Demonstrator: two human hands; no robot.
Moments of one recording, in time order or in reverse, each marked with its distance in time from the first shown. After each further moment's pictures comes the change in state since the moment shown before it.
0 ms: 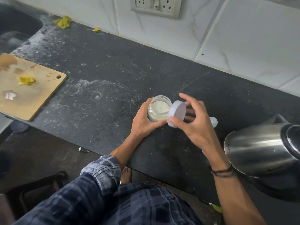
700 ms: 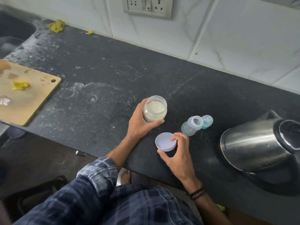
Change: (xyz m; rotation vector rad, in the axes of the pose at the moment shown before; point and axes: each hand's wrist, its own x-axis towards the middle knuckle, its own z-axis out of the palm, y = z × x) left_hand 0.001 -0.007 0.004 0.033 0.007 -0.018; right_hand -0.073 0.102 0.069 -0.186 0.167 -0.090
